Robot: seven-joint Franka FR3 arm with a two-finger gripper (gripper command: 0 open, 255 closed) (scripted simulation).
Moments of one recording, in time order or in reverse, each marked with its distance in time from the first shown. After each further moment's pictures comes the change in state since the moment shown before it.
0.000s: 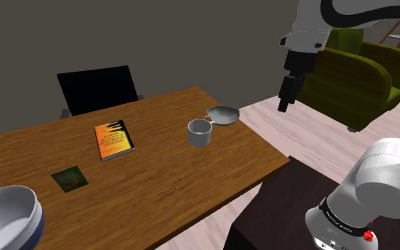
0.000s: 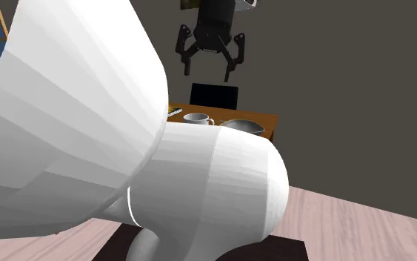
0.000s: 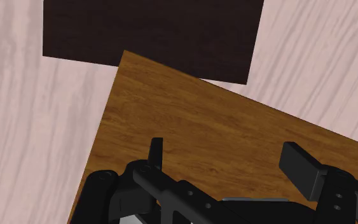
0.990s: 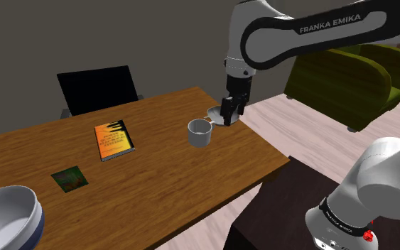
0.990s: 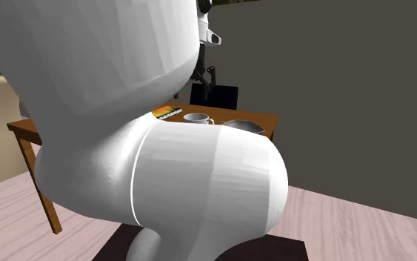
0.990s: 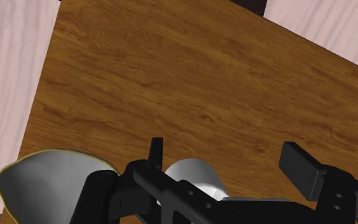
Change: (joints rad) arm 0.047 0.413 0.186 0.110 0.000 0.349 0.156
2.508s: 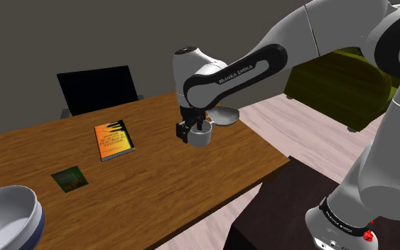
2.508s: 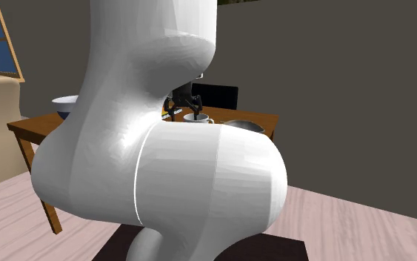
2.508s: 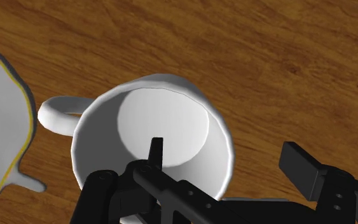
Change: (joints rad) arm 0.050 0.553 0.096 0.299 -0.217 0.256 0.229
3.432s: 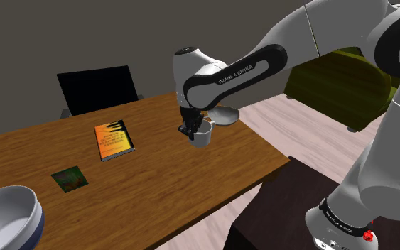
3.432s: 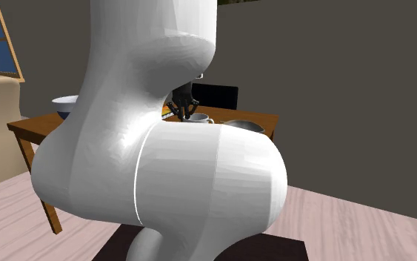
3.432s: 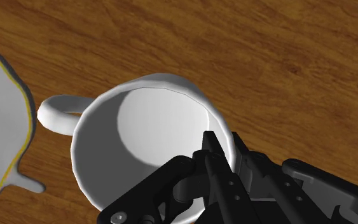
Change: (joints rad) arm 0.000 0.000 0.000 -0.002 0.000 0.002 0.000
